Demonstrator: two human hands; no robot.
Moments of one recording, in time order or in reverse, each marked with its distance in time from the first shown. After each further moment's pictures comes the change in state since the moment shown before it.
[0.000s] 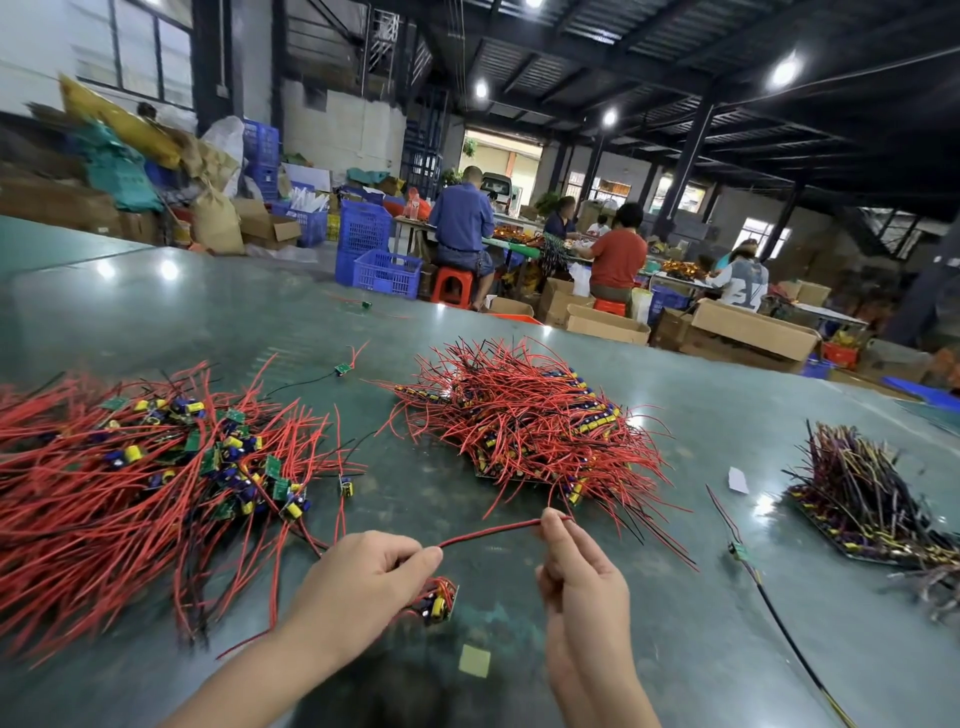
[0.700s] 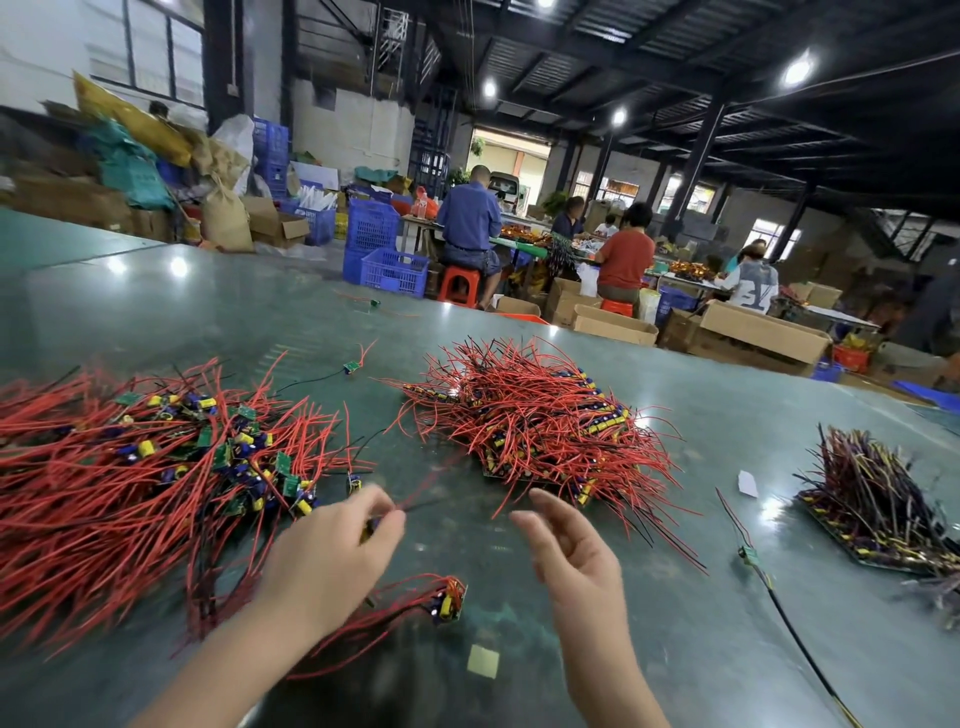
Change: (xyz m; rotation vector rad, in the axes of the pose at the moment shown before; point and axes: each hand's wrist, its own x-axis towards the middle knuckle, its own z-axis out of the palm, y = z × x) left_hand 0.009 -0.008 -0.021 0.248 0.229 -0.052; right_hand 0.006 0.003 -0.001 -0.393 -0.283 -0.297
